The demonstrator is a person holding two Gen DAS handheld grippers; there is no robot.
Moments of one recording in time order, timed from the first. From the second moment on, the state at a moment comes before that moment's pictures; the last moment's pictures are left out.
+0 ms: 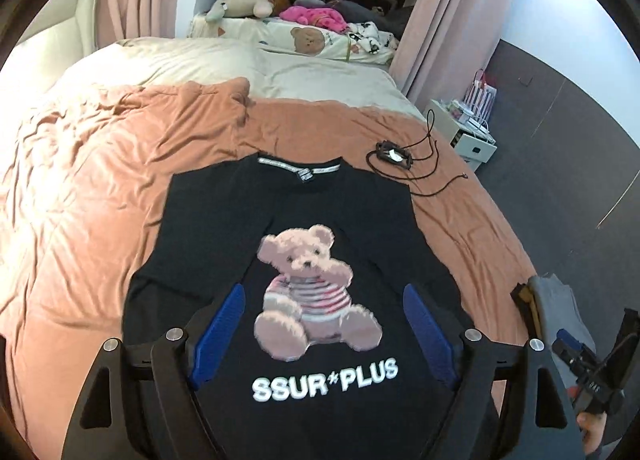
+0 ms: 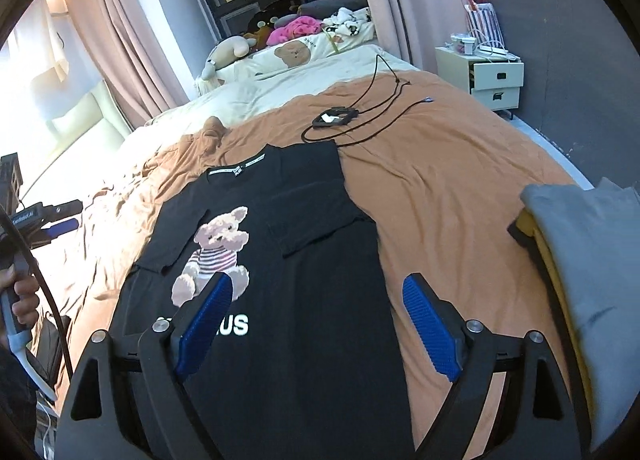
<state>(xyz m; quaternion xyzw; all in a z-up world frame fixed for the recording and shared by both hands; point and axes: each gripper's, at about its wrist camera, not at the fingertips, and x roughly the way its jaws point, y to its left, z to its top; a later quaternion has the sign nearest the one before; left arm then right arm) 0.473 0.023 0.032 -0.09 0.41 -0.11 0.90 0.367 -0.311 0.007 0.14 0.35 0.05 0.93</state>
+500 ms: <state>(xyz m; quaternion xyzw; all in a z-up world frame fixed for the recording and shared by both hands) 0.327 0.109 0.031 -0.16 0.39 -0.05 0.91 0.270 -0.321 0.019 0.12 0.33 0.06 0.93</state>
